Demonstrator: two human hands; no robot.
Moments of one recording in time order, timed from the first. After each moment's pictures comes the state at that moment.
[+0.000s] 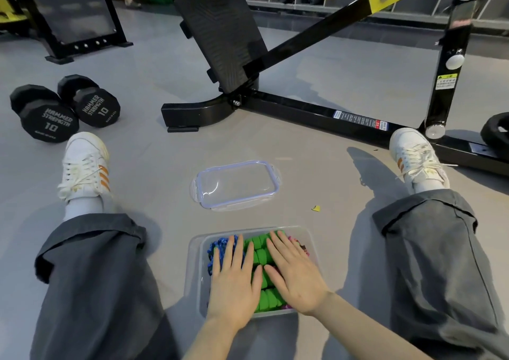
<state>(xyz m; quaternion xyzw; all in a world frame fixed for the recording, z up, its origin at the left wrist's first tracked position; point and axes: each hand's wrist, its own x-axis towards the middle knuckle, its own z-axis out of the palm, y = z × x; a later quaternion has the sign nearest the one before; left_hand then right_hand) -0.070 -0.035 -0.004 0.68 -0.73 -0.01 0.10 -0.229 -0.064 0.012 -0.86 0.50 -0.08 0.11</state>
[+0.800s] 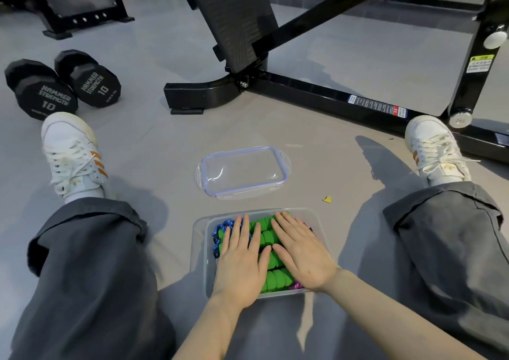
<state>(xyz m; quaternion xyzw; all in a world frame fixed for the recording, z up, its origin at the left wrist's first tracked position) -0.065 -0.060 -0.010 0.67 -0.73 -0.01 0.11 -0.228 -0.096 0.015 -0.88 0.45 -0.06 0.14</state>
